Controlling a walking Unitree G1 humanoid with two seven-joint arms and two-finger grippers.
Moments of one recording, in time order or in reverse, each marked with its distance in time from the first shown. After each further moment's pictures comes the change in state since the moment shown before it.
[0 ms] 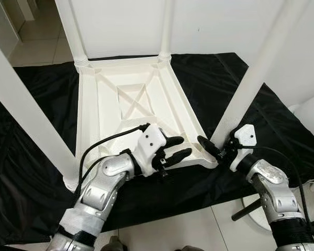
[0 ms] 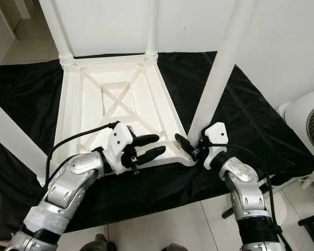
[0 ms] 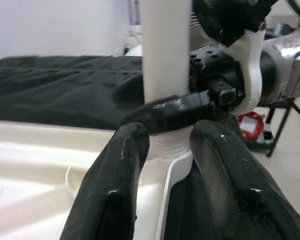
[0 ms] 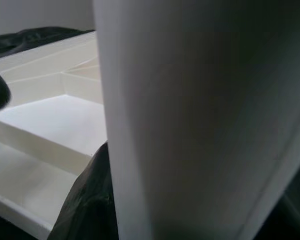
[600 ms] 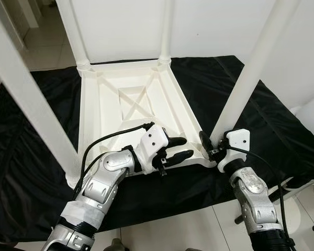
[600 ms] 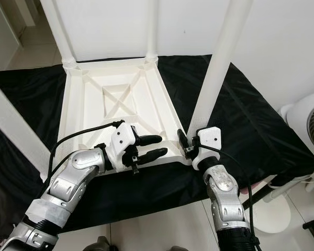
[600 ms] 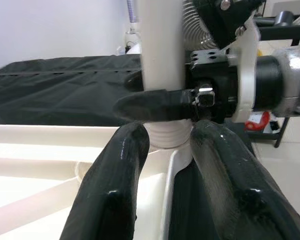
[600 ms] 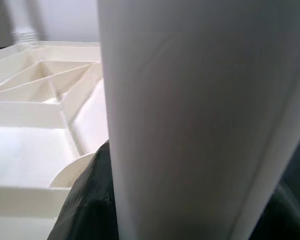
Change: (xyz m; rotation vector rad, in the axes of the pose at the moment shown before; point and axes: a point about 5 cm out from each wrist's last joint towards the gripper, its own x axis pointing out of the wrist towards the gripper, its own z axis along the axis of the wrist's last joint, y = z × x) left arm -0.003 0.006 -0.005 0.033 0.016 0.000; right arm 0.003 0.019 -0.005 0.059 0.003 -0.490
